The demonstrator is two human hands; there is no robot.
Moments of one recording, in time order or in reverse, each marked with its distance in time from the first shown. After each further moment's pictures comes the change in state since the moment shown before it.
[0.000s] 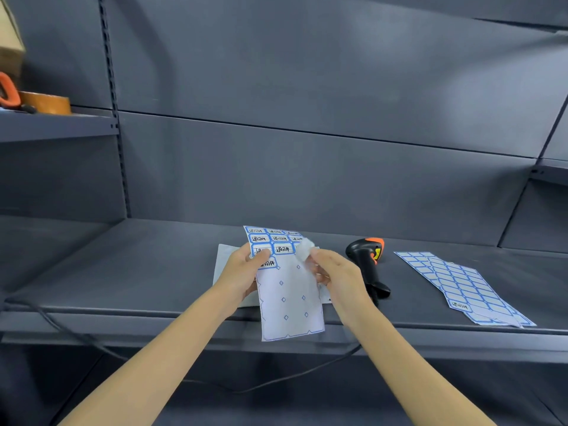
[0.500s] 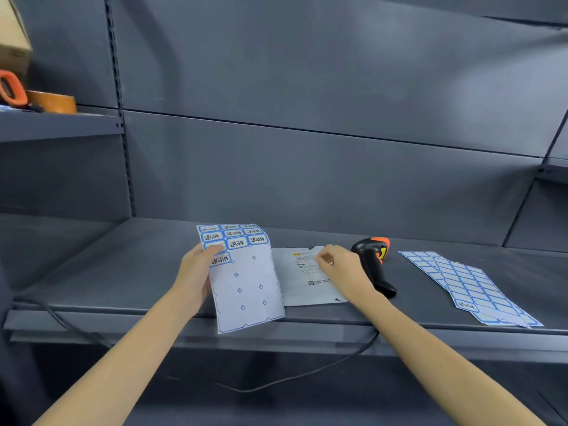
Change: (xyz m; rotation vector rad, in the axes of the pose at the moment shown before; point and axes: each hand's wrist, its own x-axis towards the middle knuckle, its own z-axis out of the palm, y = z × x) left_hand -0.006 0.007 -0.063 -0.190 0.269 0.006; right_hand 0.060 0.020 -0.021 -1.061 -0.020 -0.375
